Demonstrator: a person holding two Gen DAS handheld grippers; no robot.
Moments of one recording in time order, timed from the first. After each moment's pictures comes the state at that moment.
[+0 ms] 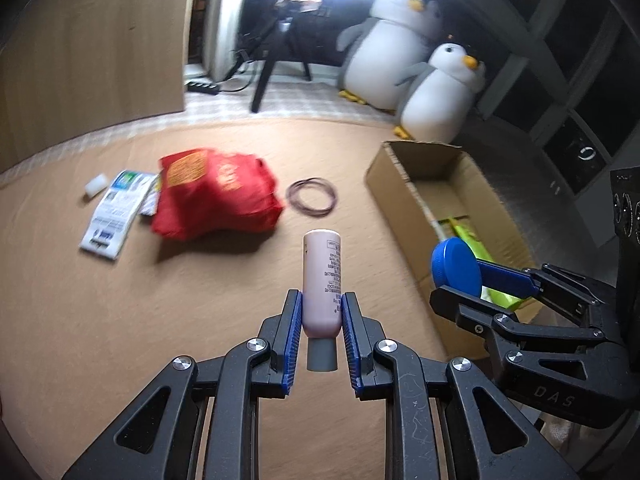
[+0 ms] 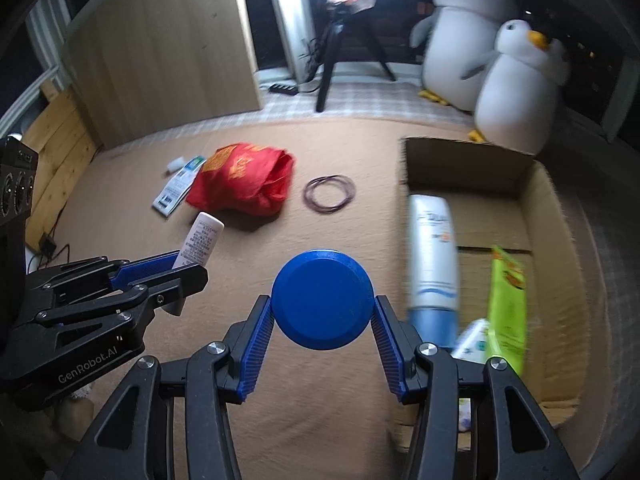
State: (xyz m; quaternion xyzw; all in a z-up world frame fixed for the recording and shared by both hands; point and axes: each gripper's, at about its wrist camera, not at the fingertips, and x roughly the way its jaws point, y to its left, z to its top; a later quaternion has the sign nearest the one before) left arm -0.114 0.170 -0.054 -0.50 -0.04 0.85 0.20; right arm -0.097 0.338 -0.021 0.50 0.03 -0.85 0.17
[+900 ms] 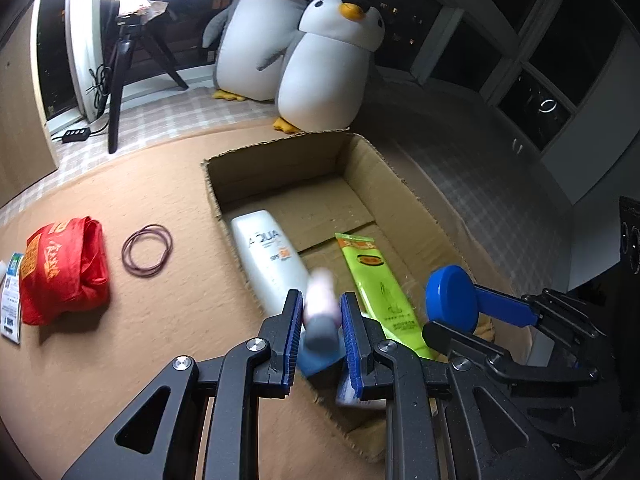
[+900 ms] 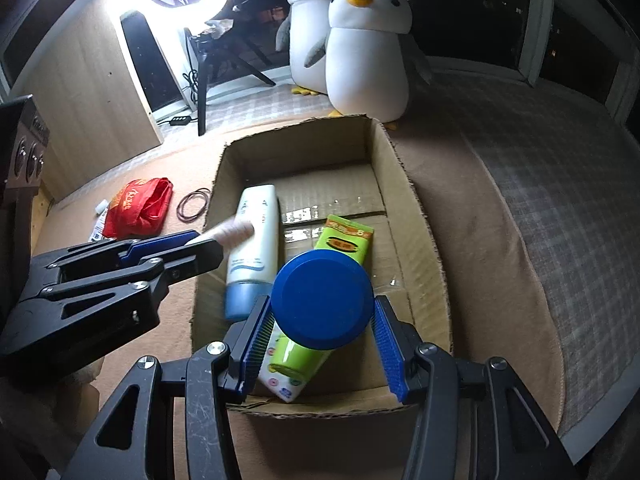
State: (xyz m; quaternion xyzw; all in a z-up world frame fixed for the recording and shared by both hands) left arm -0.145 0.339 -0.056 -0.50 0.01 0.82 0.28; right arm -0.095 0.472 -0.026 0.51 -0.03 -0.86 0.07
